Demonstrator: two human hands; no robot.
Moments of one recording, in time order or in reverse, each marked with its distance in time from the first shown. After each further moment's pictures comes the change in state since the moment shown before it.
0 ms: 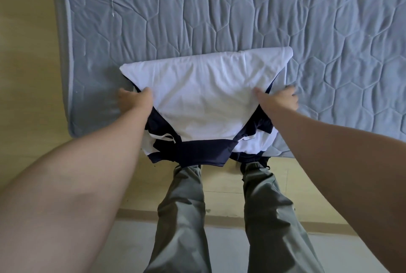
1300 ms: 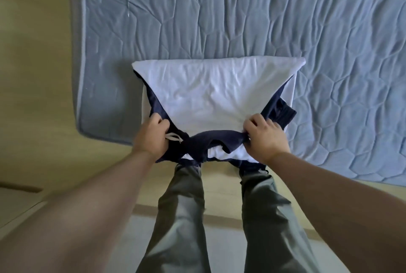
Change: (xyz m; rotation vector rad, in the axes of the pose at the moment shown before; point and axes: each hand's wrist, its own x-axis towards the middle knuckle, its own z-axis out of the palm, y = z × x) left_hand -0.042 -0.071 -0.032 0.818 -0.334 0.922; right_hand -0.050 0.043 0.004 -0.751 -0.134 -1.086
